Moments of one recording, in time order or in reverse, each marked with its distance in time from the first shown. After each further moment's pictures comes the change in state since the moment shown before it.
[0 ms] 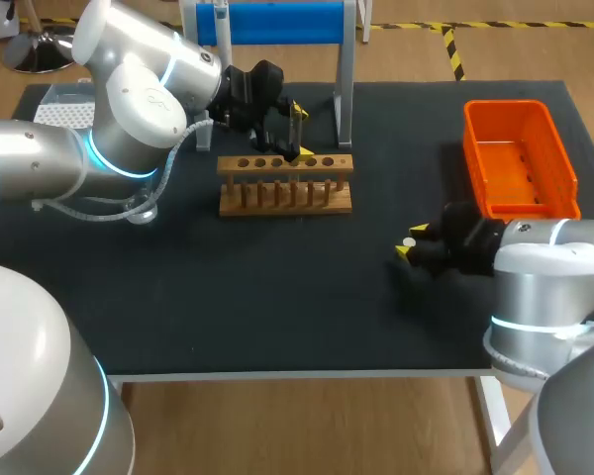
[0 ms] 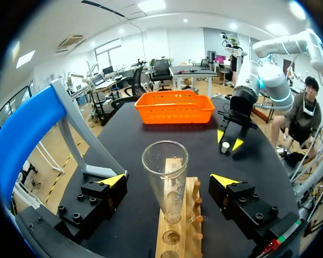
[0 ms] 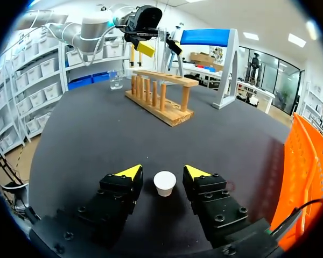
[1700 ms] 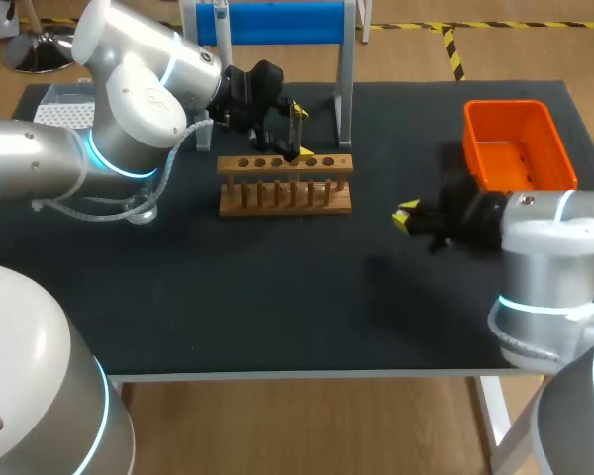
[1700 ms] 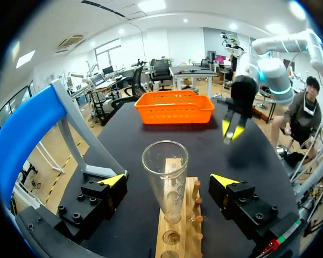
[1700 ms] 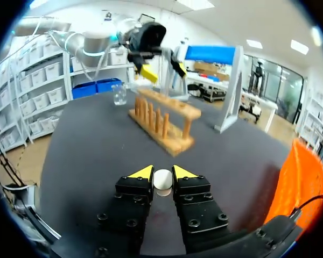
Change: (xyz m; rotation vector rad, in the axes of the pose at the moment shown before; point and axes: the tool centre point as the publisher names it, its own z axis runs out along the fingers) left arm 0.000 0.000 0.000 0.000 0.000 0.000; right arm -0.001 0.067 -0.015 -0.073 0.033 -0.065
